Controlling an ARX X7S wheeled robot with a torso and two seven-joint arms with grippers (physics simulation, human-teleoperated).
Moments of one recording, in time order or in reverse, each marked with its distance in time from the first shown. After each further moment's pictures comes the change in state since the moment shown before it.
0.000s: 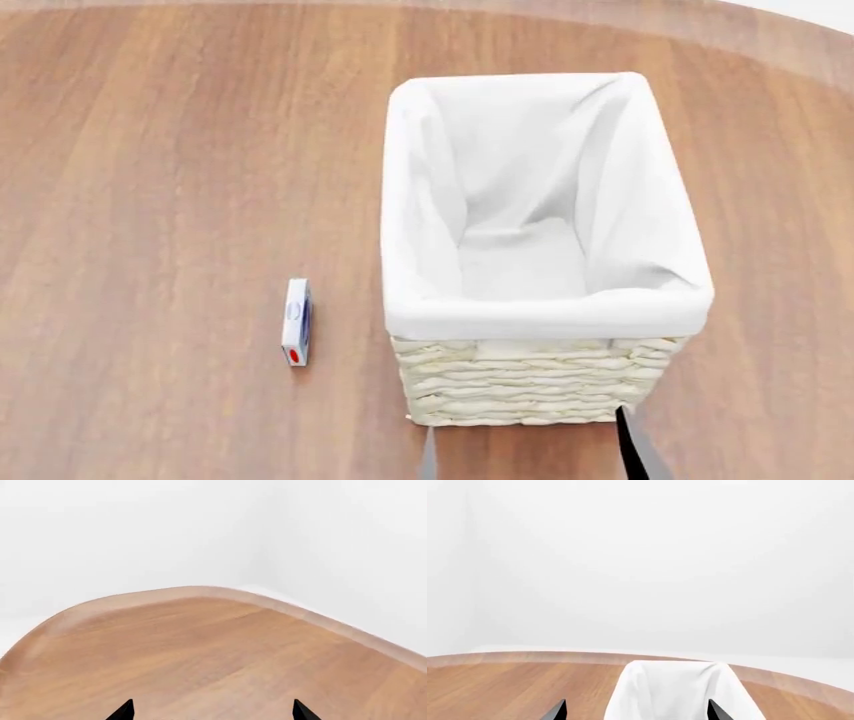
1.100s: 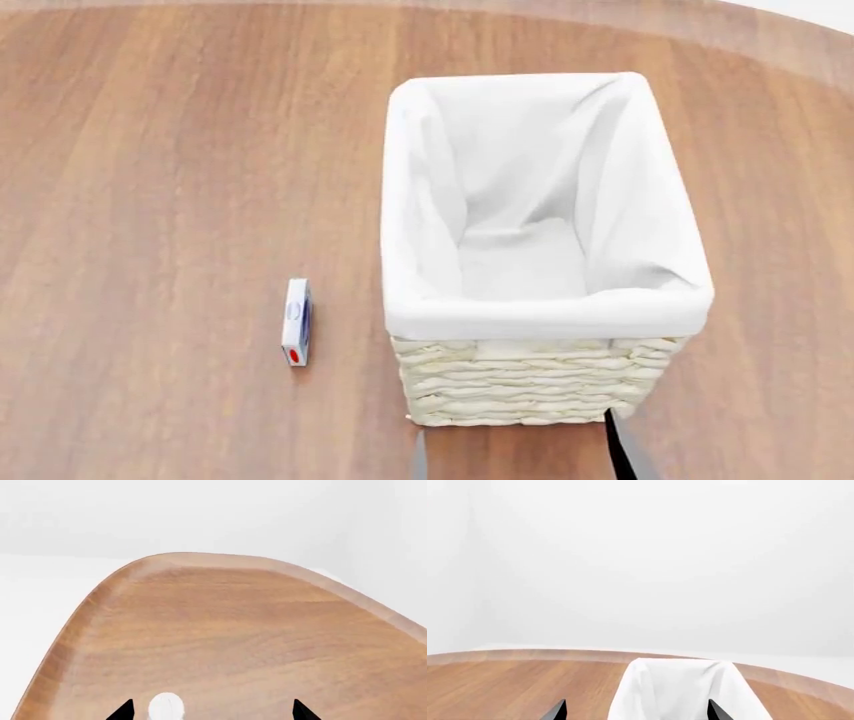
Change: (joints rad) left arm 0.043 0.085 -0.207 -0.184 -0.233 0.081 0.010; right arm 0.017 0.011 -0.034 0.011 0.001 -0.008 0.016
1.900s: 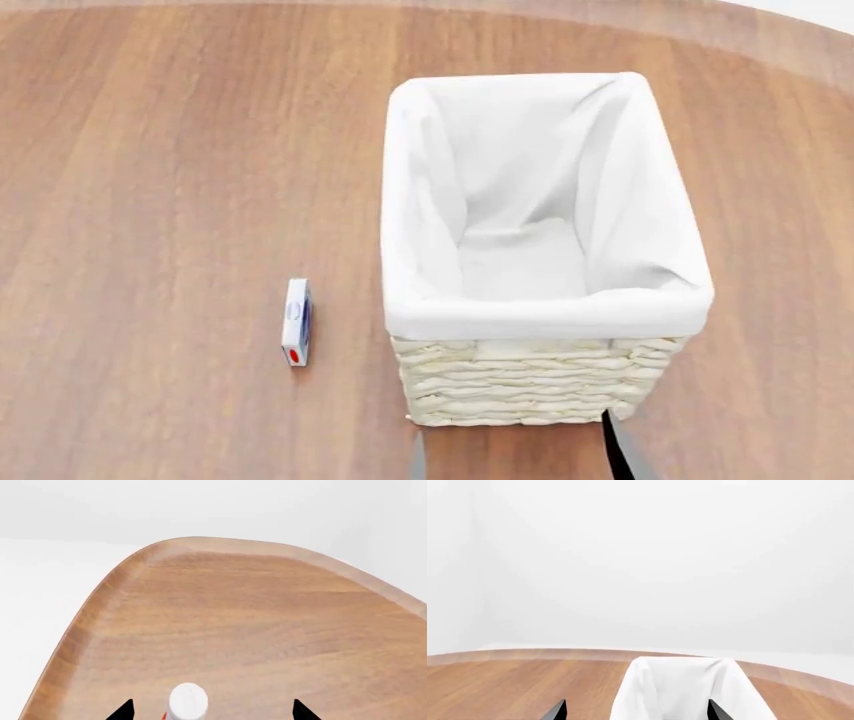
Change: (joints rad) left arm -0.033 -0.004 -0.015 -0.124 -0.031 0.003 0.033; right arm 0.004 0.010 -0.007 0.007 0.016 -0.015 0.006
